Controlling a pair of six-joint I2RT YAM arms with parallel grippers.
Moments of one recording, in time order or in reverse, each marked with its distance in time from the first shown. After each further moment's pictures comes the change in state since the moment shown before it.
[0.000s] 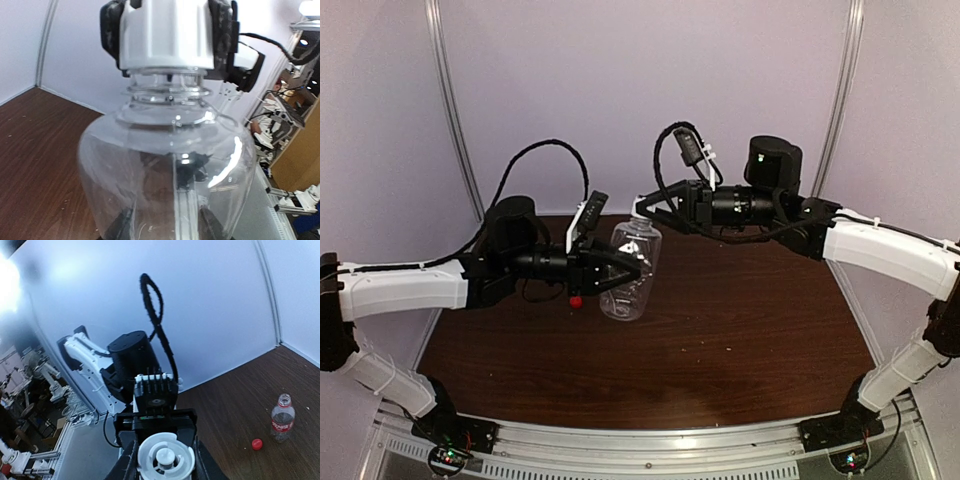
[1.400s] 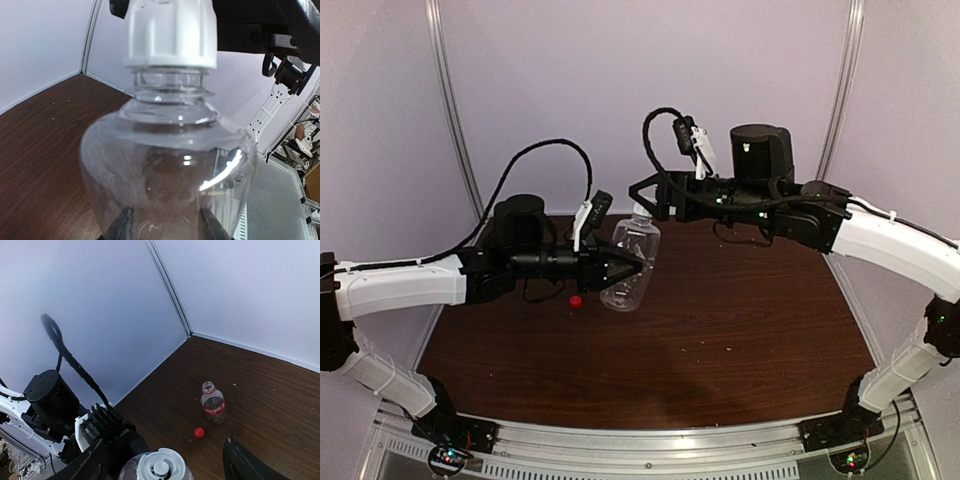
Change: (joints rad) left arm -0.014 0.000 0.044 -0.144 -0.191 0.071; right arm 0.141 -0.005 0.178 -0.321 0.607 0.026
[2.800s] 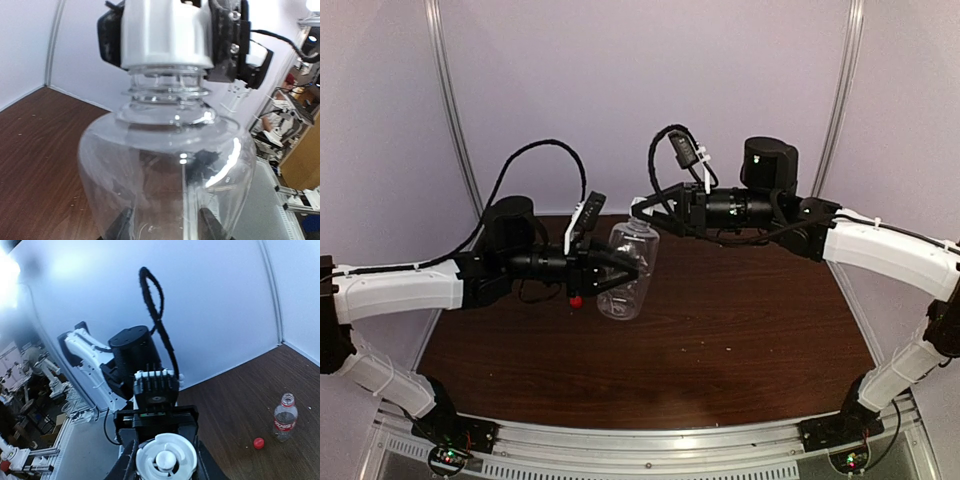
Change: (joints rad) left arm 0.012 -0.027 -0.047 0.108 0.180 -0.031; right arm -0.116 0.004 -0.161 0.278 -0.569 -0.059
